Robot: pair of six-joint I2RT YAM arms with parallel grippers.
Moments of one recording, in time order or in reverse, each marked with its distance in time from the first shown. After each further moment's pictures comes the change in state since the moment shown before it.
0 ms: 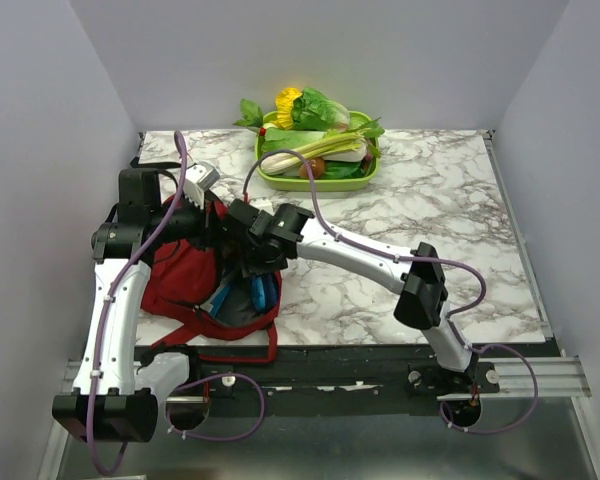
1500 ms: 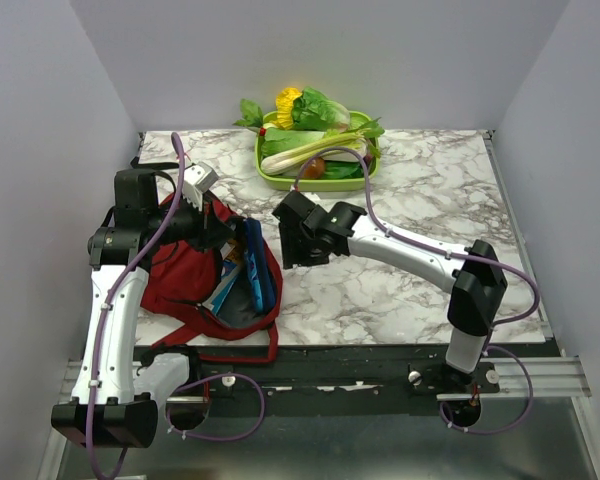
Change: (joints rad) left arm -0.002 -0.024 0.013 0.013 0.000 0.006; right arm -0.138 -0.346 -0.539 0.209 -0.026 -0.045
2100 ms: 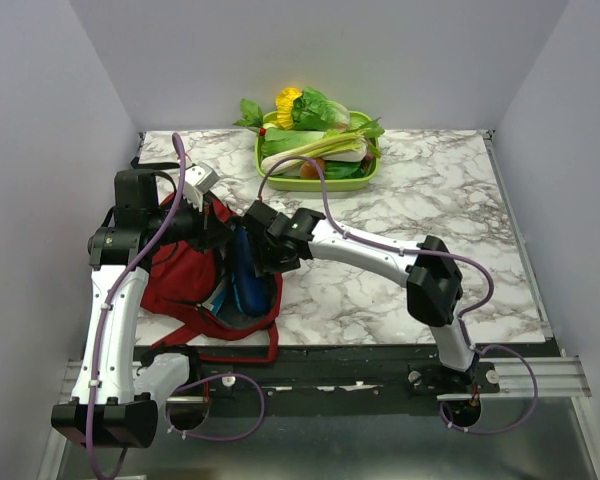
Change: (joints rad) left arm 0.000 0.000 0.000 -0.005 0.000 0.017; right arm 0.074 0.230 0.217 0.030 -0.042 -0.023
